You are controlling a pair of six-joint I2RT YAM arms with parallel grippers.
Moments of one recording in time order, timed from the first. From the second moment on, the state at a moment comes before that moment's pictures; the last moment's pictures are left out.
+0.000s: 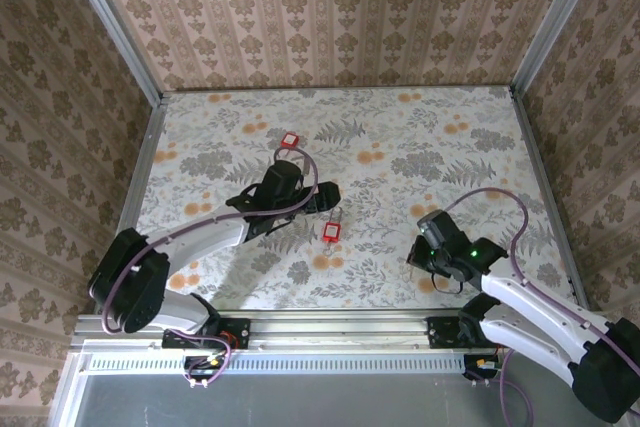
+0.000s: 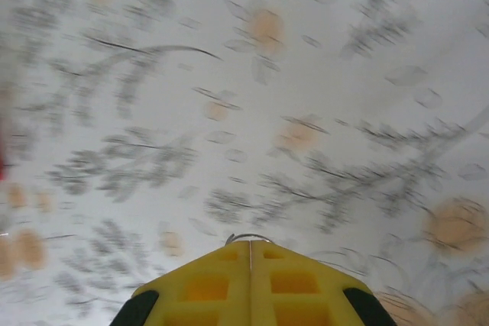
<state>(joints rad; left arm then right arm) -0.76 1.41 0.78 -0.01 0.14 -0.77 0.56 0.83 0.46 -0.66 0.04 0.94</state>
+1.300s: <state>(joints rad) -0.86 0.99 0.32 0.73 0.37 -0.86 0.64 1.11 0.99 -0.28 -0.04 0.86</state>
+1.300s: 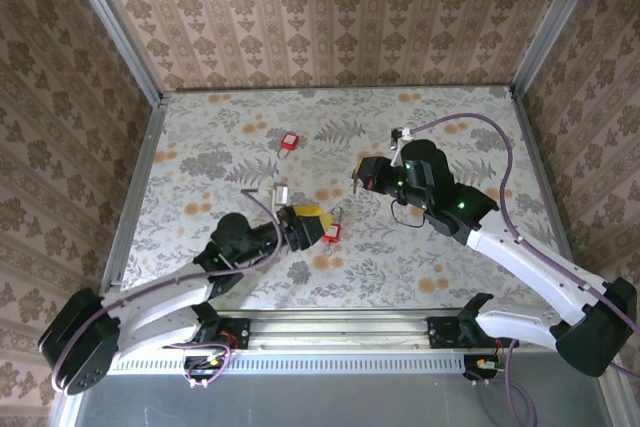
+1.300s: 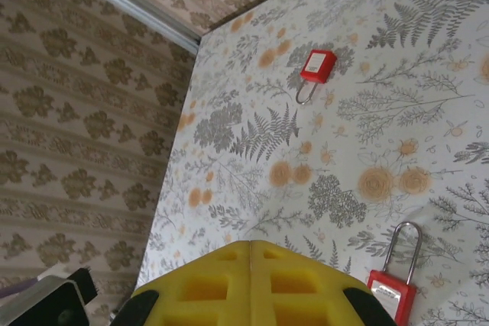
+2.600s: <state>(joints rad) -0.91 1.79 0.80 1.16 0.35 -1.21 0.30 1.08 0.73 0.05 -0.38 1.06</state>
